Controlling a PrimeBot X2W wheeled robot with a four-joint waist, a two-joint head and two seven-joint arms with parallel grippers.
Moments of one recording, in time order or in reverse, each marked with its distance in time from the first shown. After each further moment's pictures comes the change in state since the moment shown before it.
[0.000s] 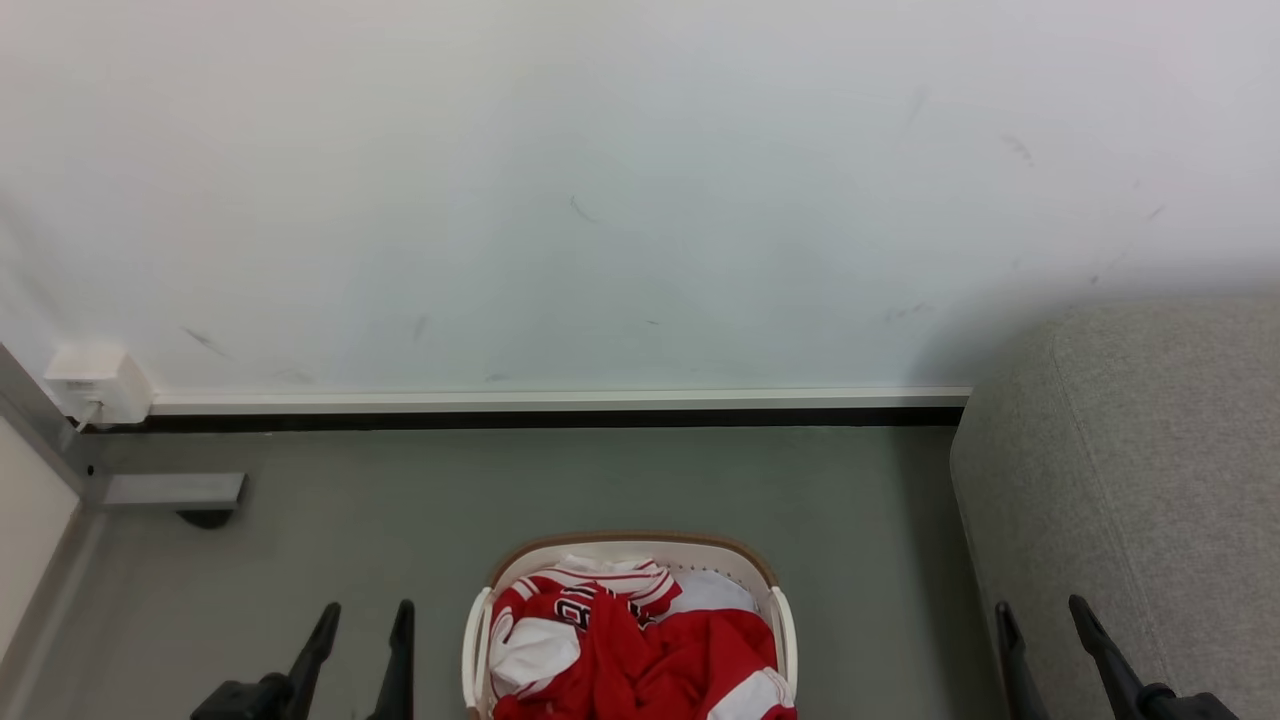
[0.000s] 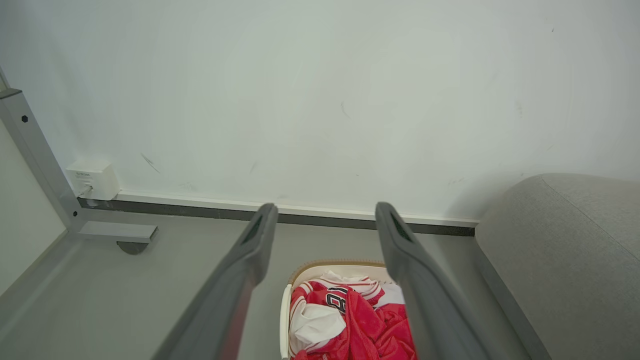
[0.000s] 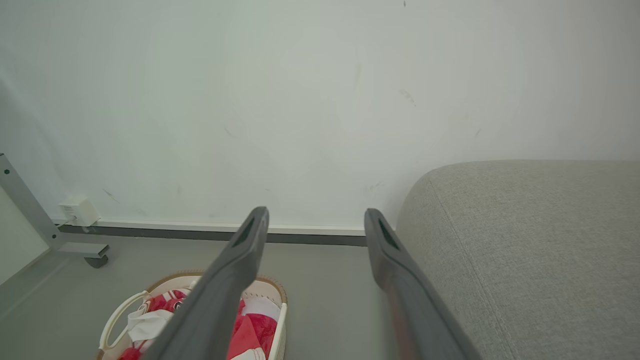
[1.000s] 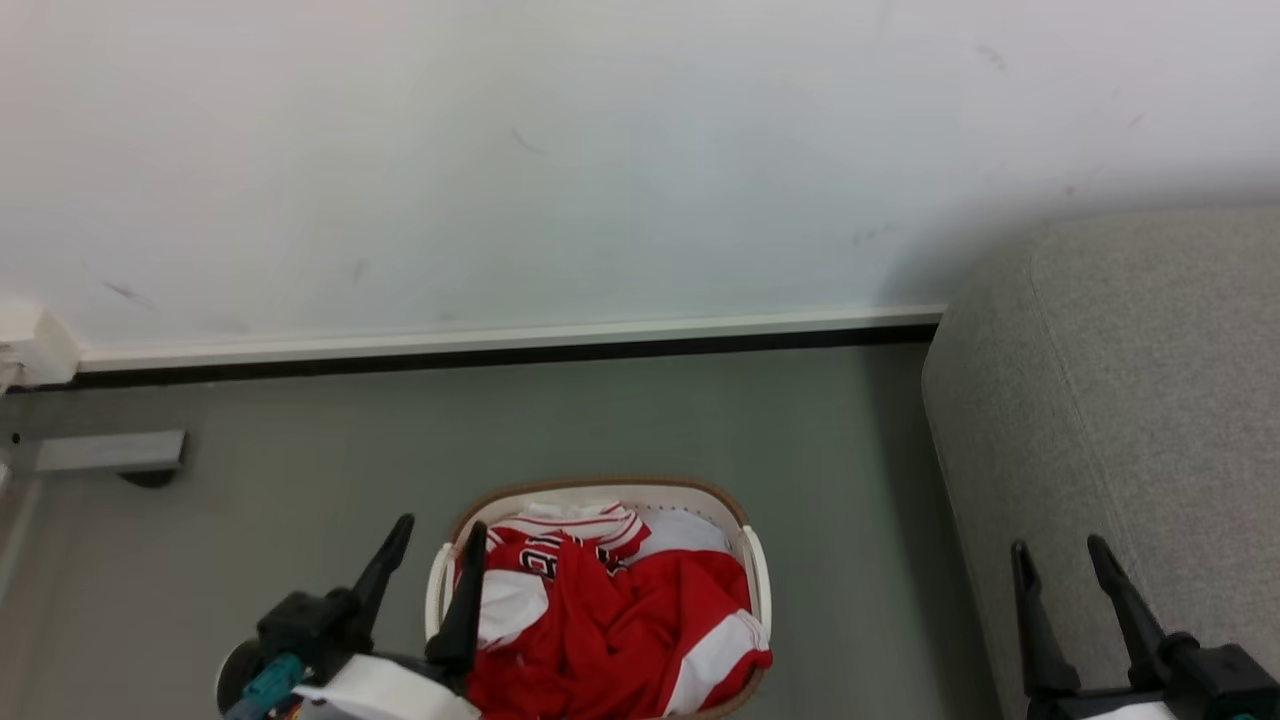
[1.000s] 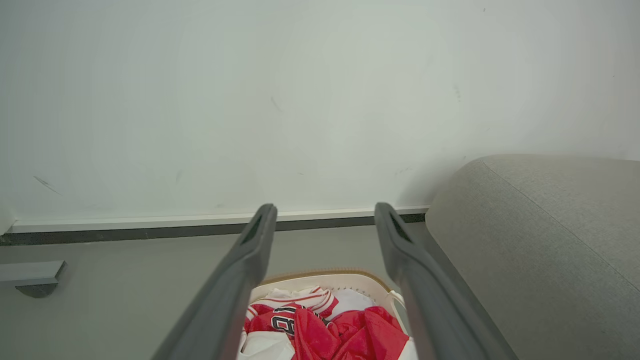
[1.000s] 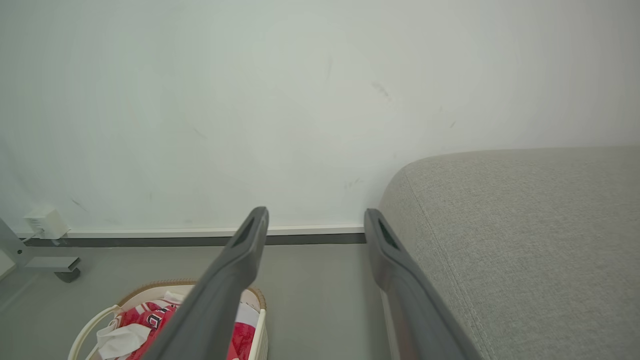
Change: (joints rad) left arm -0.106 0.019 -0.126 0.000 -0.041 0.000 0.000; right arm -0.044 -0.001 -0.016 -0.028 0.020 0.000 -0.002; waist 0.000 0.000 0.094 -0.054
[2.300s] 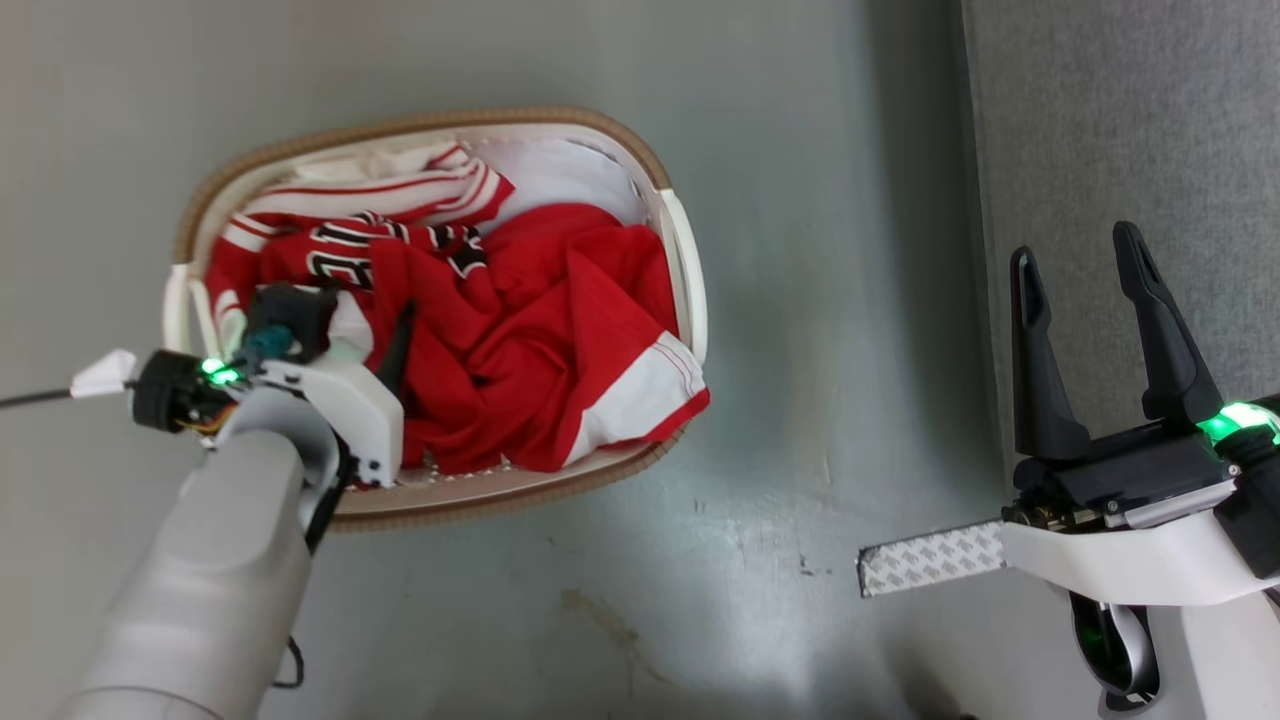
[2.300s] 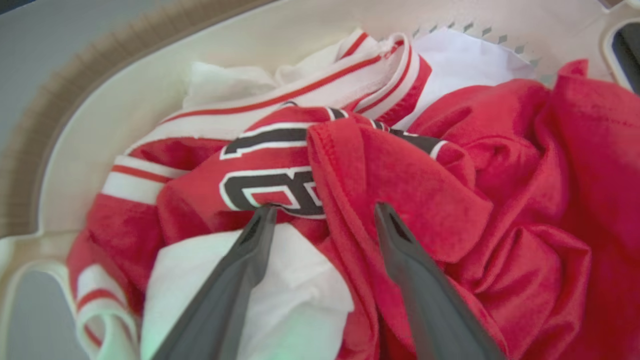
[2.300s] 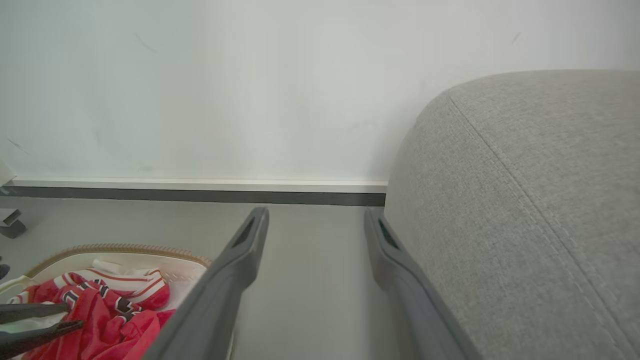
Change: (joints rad) left arm -0.781 0.139 -0.306 0.775 0.002 0.058 0.000; right arm -0.325 -0.002 0.082 -0.297 -0.024 0.000 0.000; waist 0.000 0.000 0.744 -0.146
